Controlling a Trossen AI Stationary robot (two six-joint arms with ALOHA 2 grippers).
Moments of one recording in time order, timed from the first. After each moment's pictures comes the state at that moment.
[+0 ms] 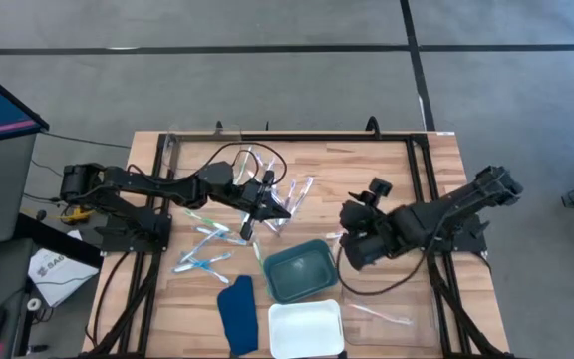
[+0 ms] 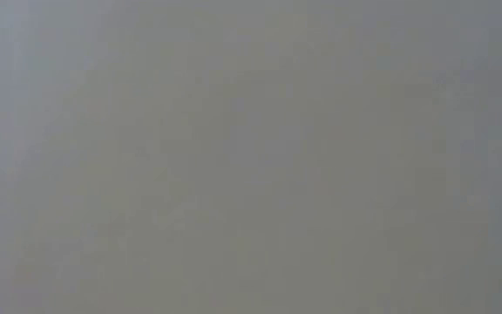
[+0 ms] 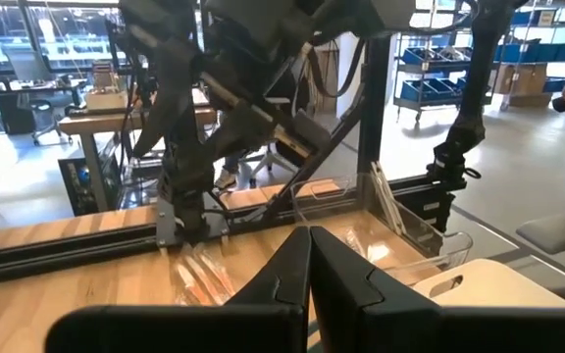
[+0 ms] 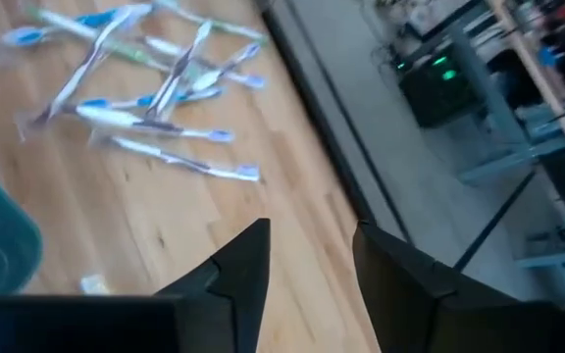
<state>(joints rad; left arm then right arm) 0.10 1.40 0.77 0.61 0.42 0.06 0.42 1.52 1.43 -1.29 0.95 0.58</state>
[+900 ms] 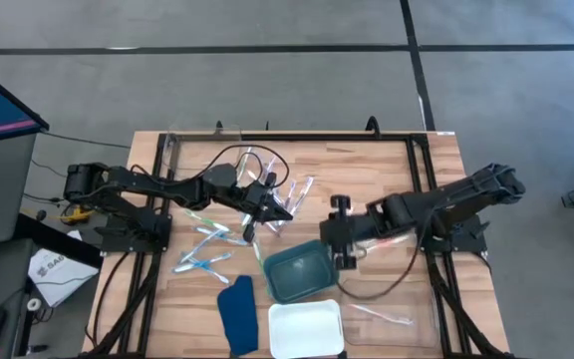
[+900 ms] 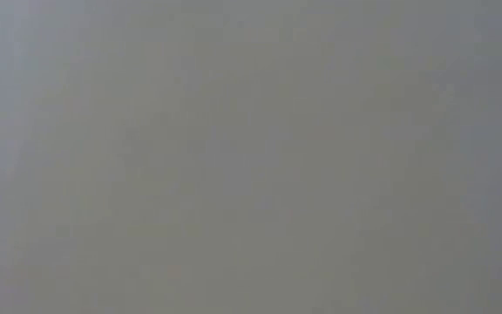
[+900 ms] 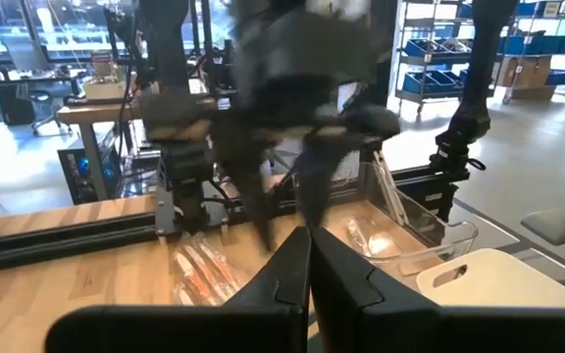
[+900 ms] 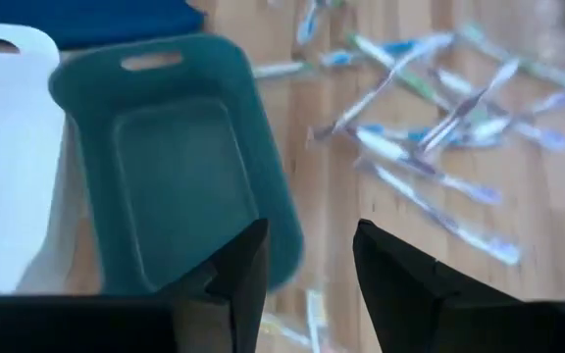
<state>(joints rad) 0.09 1.43 0.77 0.62 0.41 0.07 0.27 1.48 1.29 -0.79 0.25 0.09</state>
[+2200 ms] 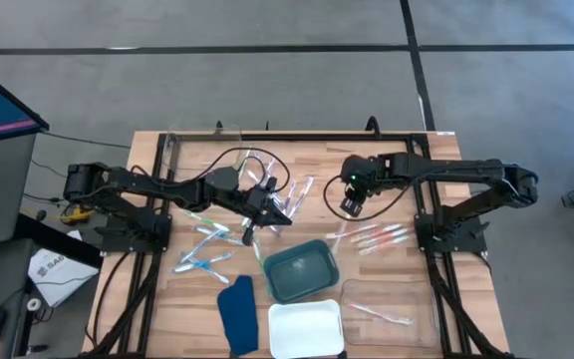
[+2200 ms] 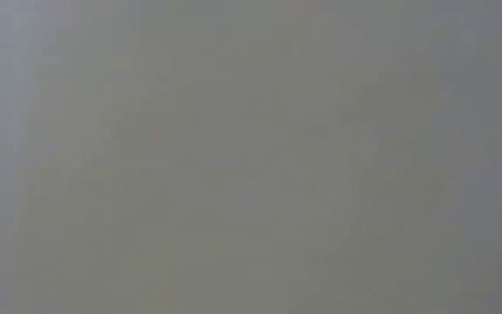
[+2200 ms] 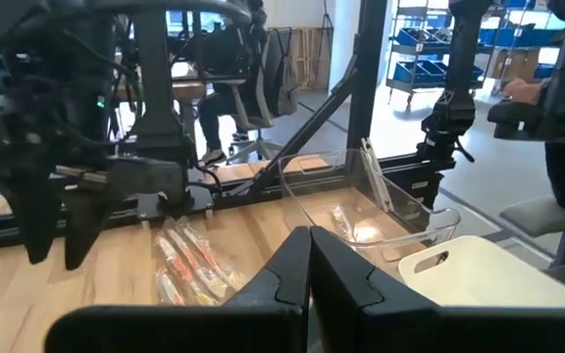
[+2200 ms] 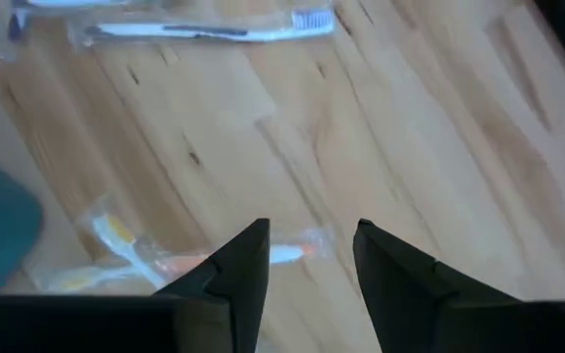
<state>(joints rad) 0.07 1.43 0.77 0.57 0.41 0.06 -0.20 1.34 1.04 -0.87 0.19 0.25</state>
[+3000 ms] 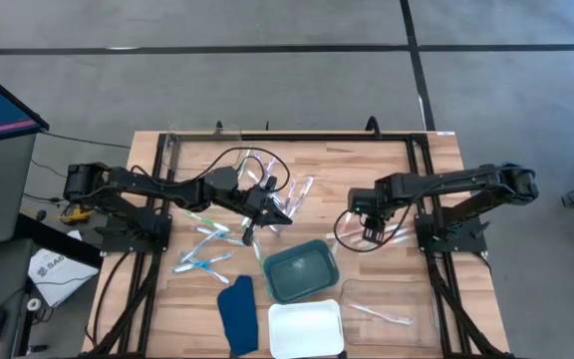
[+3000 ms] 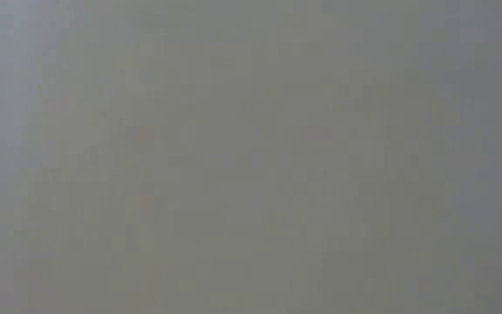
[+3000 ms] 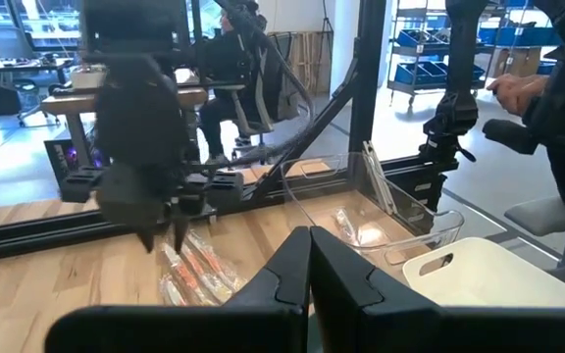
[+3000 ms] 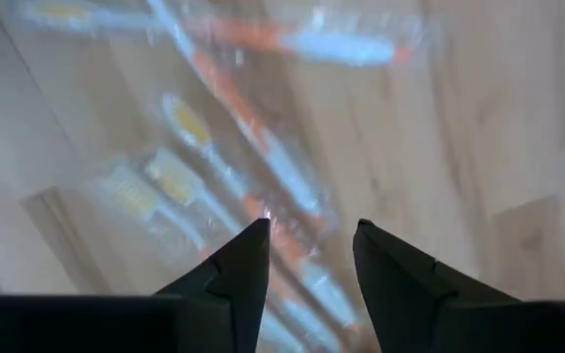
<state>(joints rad) 0.07 1.43 0.77 0.58 0.41 0.07 0.00 1.35 0.89 -1.08 0.08 0.31</state>
